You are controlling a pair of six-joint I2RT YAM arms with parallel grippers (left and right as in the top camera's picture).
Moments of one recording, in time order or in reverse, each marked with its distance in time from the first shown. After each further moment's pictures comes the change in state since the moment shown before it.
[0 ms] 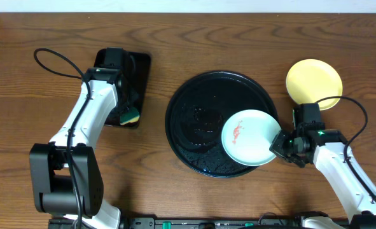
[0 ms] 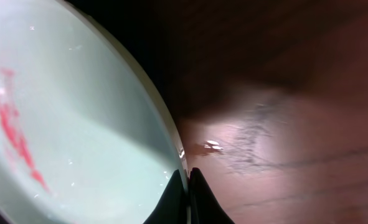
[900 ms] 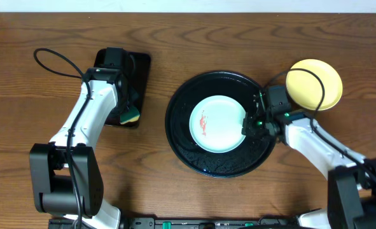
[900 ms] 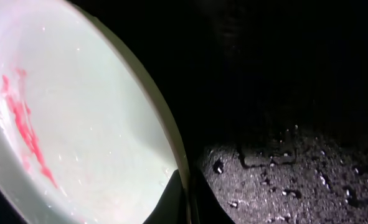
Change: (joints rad) left arm 0.000 0.000 0.000 0.009 0.000 0.000; right arm 0.210 0.288 0.162 0.278 -0.096 -0.153
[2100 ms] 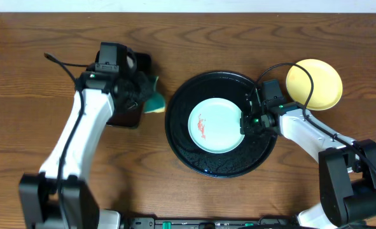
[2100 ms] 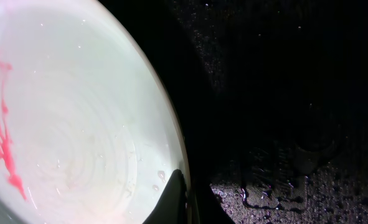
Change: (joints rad) left arm -0.043 -0.166 -0.003 0.089 0.479 0.219; right arm 0.000 0.105 0.060 -0.016 -0.004 -0.186
